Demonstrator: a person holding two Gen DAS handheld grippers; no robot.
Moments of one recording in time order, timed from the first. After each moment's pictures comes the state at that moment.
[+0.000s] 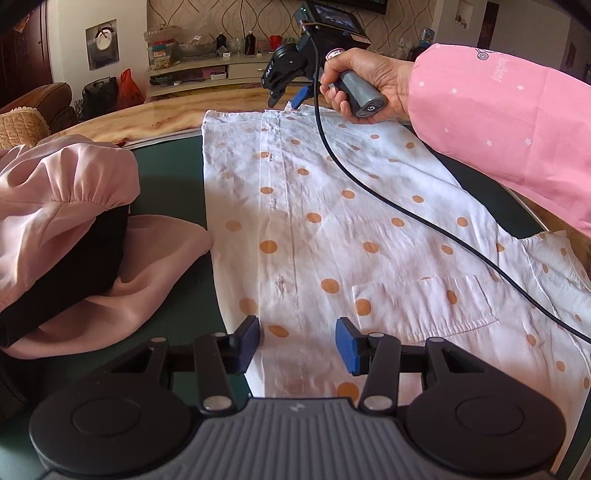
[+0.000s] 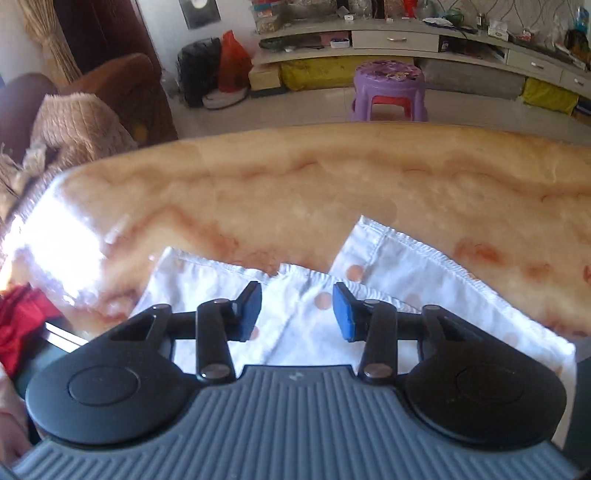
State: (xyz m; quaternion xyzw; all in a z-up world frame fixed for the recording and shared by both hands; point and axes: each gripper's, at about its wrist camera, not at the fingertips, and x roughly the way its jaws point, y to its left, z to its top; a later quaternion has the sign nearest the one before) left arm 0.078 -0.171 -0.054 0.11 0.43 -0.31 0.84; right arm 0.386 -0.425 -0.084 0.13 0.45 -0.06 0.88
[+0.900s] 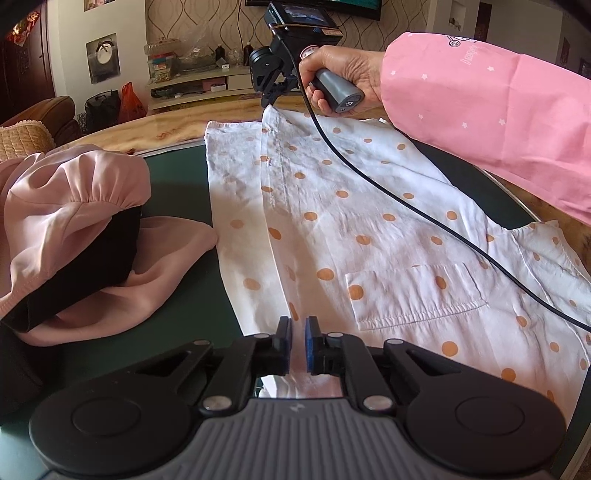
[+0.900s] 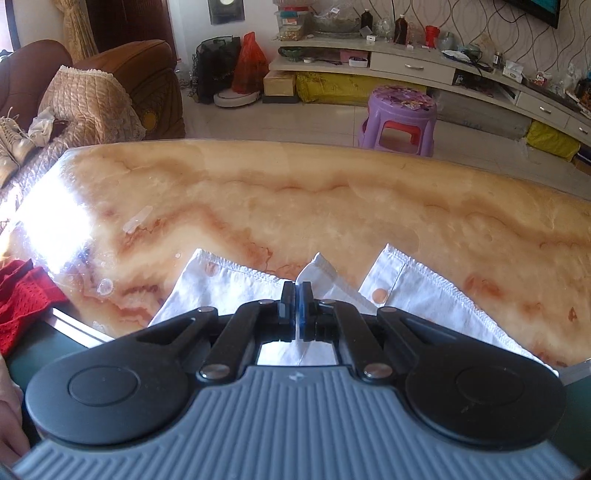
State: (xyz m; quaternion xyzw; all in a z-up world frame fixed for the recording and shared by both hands) left arm 0.062 -0.159 -0.046 0.12 0.41 -0.31 0.85; right arm 0.396 -0.399 -0.060 0.05 0.43 -0.06 0.90
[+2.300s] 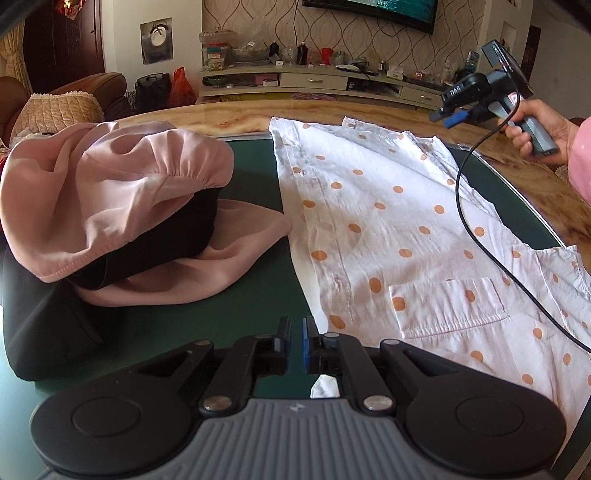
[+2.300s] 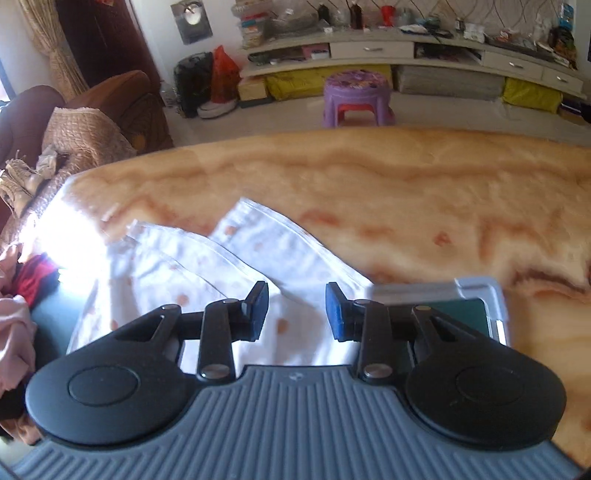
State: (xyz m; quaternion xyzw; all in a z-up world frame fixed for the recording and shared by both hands) left arm 0.059 -0.124 -0.032 0.08 0.42 -0.24 0.87; right arm 0.255 -0.562 -0.034 0.13 0.45 -0.06 0.88
